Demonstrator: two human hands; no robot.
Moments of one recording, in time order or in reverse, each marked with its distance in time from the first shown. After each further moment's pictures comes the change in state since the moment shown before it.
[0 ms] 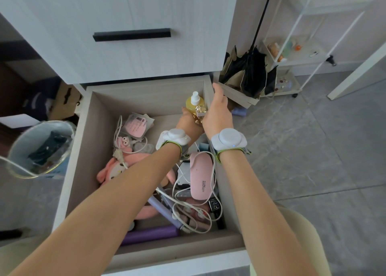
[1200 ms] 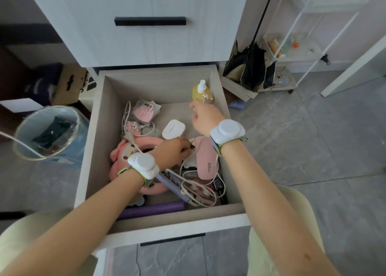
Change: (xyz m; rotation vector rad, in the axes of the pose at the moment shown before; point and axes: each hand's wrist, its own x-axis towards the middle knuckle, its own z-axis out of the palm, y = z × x) left_hand -0.086 -0.084 -0.051 0.447 -0.403 0.476; right_hand -0.032 -0.016 0.015 -0.361 -0.353 -0.201
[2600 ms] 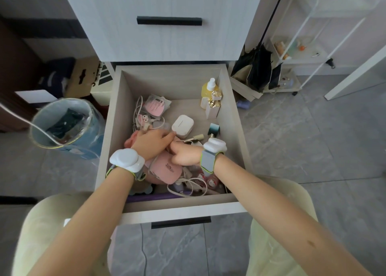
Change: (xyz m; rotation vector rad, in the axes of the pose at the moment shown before) left_hand -0.055 -0.026 -0.029 -0.055 0.169 -0.416; right_hand -0.039 -0.052 0.073 0.304 -0.604 -0.133
